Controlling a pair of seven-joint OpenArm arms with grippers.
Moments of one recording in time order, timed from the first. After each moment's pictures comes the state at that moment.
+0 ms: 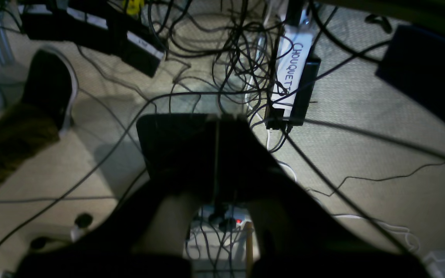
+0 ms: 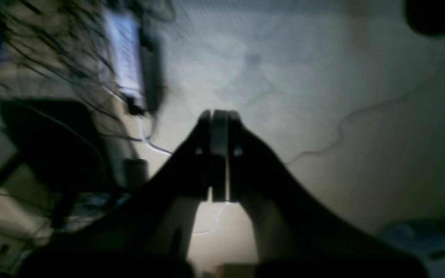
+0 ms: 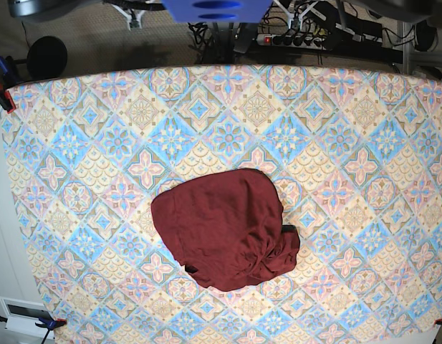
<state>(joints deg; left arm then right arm) 23.6 -2.8 1.2 30.2 -3.7 0.1 0.5 -26.1 9.0 0.3 35.6 -0.9 3.1 -4.8</state>
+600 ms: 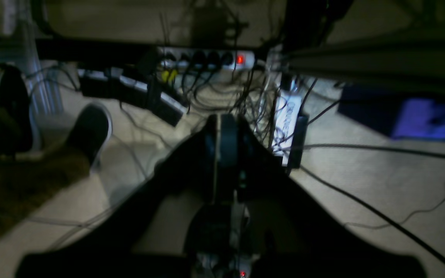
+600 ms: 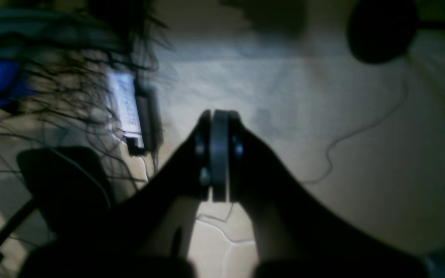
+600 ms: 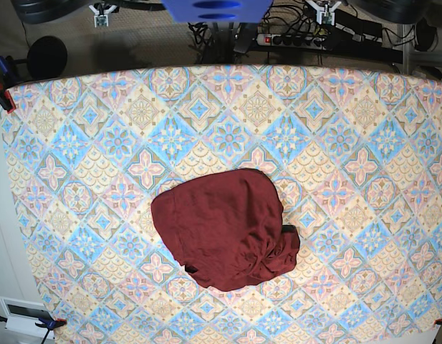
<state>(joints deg) 52.7 -13.1 1.3 81.5 -14.7 0.4 5.5 -47.4 18.2 0.1 69.5 16.6 3.0 -4.1</state>
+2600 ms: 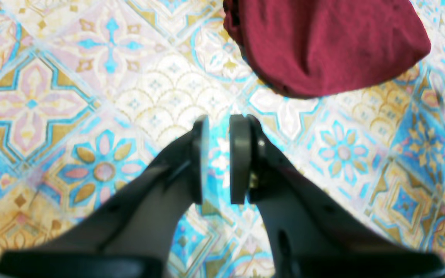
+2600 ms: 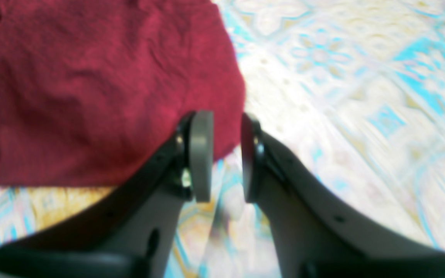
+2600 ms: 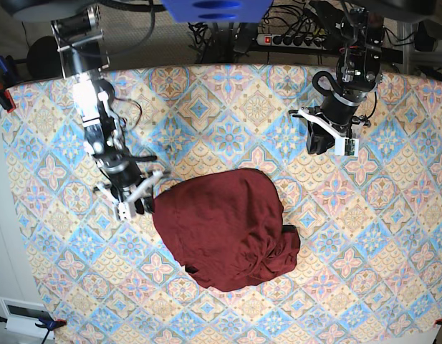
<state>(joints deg) 22.9 -19.5 -0.5 112.7 -29.2 0.8 32.8 6.9 18.3 -14.0 83.7 21.5 2.7 -25.0</state>
